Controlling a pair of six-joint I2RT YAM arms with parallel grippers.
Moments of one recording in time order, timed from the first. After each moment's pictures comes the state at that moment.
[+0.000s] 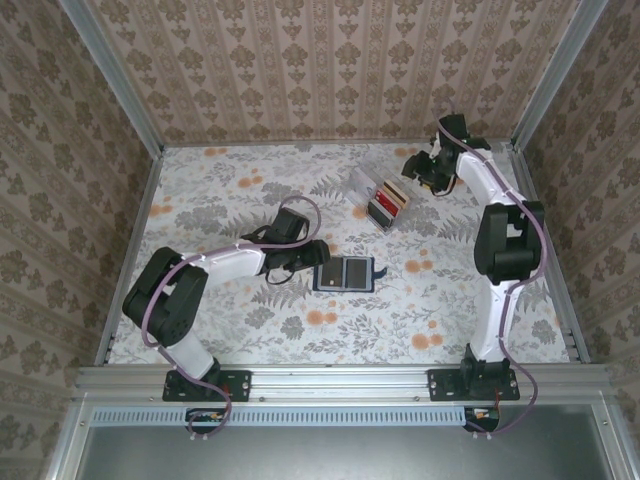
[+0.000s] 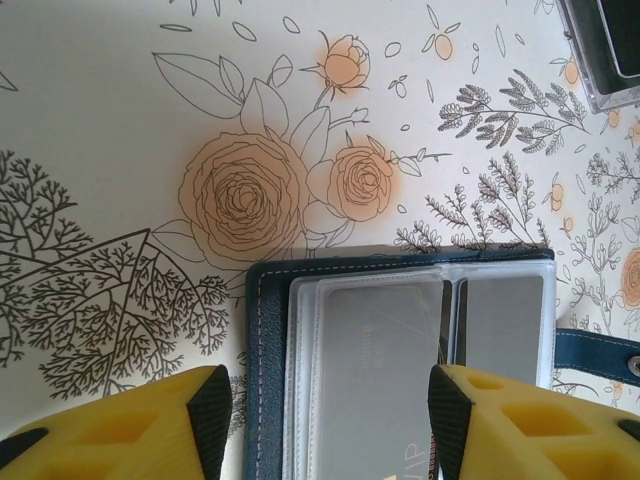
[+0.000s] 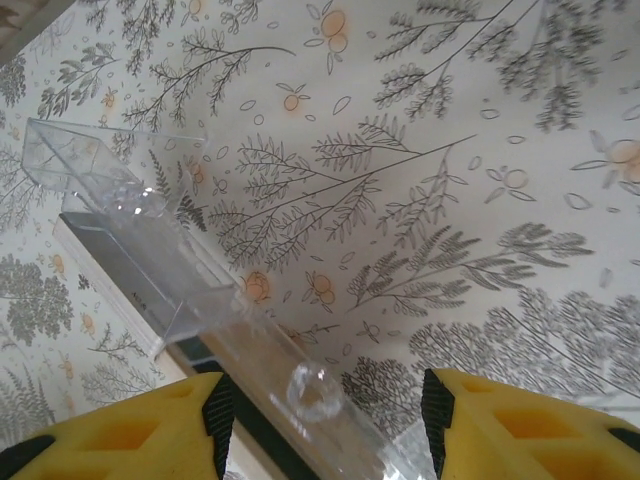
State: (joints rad) left arm -0.66 1.66 0.89 -0.17 0.22 -0.75; right arm 0.01 2.12 1.83 -0.79 -0.33 0.48
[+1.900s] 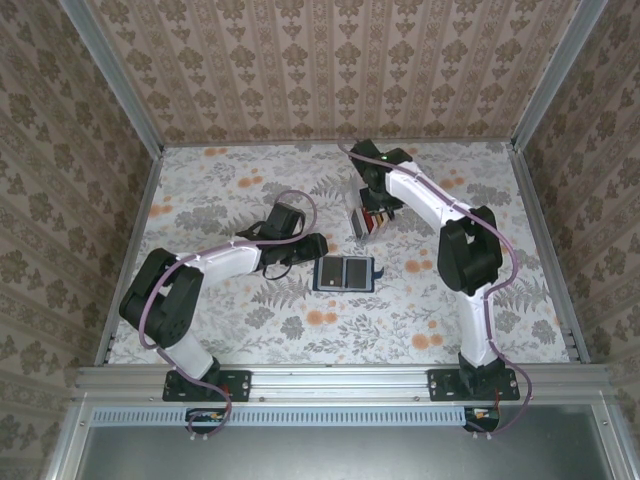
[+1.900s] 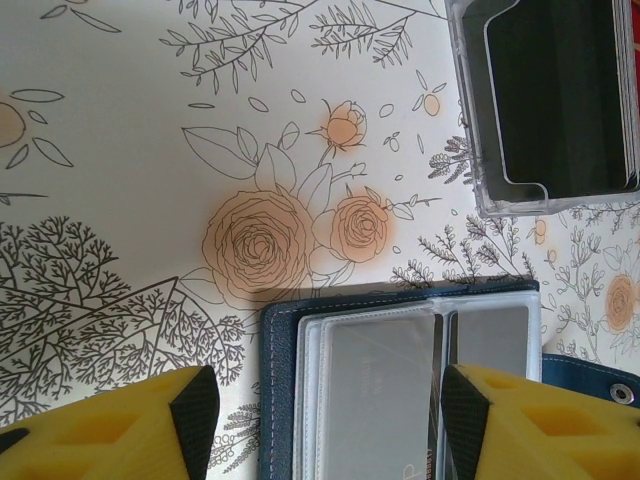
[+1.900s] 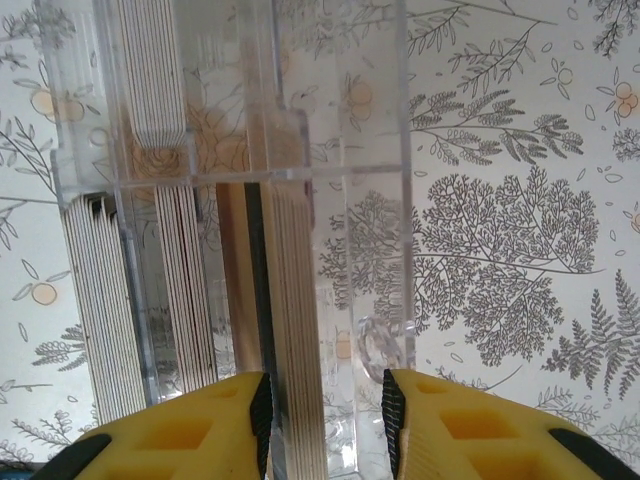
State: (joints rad) left arm -0.63 1.64 0.91 -0.17 0.21 -0.72; right arm 0.45 2.12 1.90 -1.11 0.32 0.26
